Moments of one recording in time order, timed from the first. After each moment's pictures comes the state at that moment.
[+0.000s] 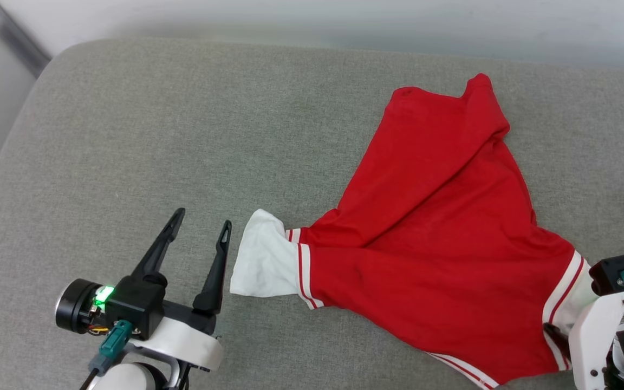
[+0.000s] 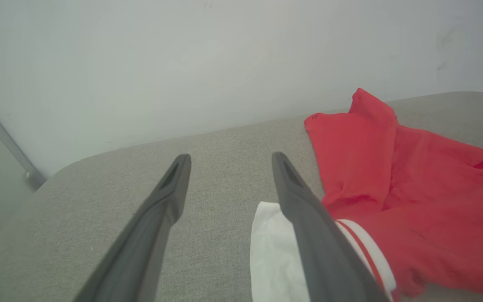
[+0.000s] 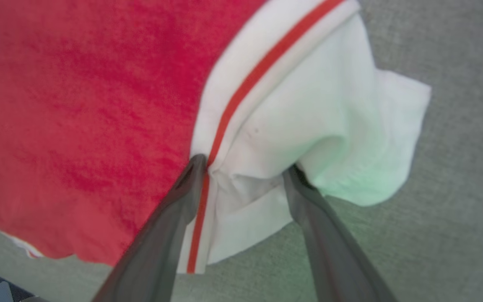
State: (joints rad) left arm -0.15 0.45 -0.44 -0.08 -0.37 0.17 -0.25; right arm -0.06 -0.38 0.05 0.09 0.34 0.13 0.79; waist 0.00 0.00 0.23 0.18
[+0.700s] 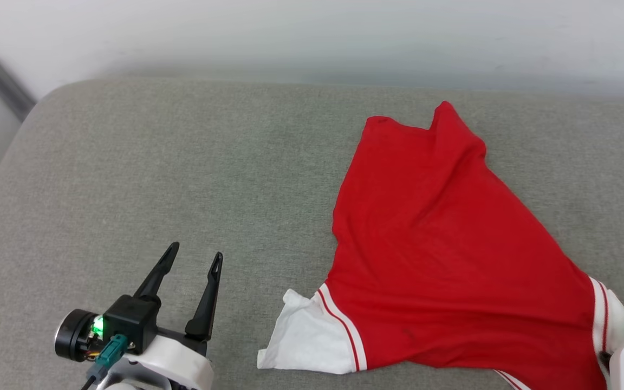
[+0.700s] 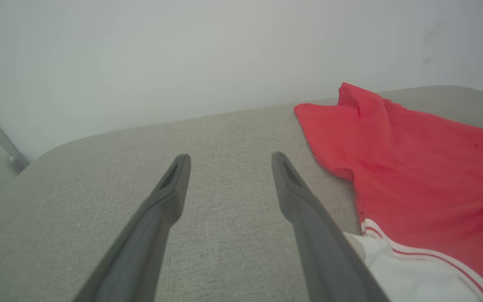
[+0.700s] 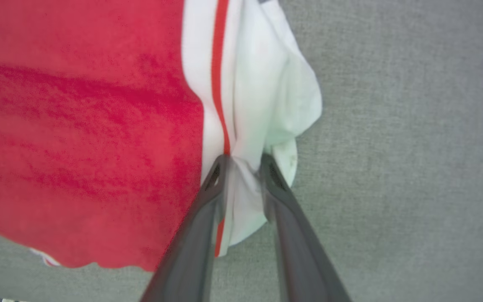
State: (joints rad) left arm -0.10 0.45 -0.44 0.01 -0.42 0.14 -0.26; right arm 0.01 -0.39 -0.10 0.18 0.26 0.13 0.72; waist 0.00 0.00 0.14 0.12
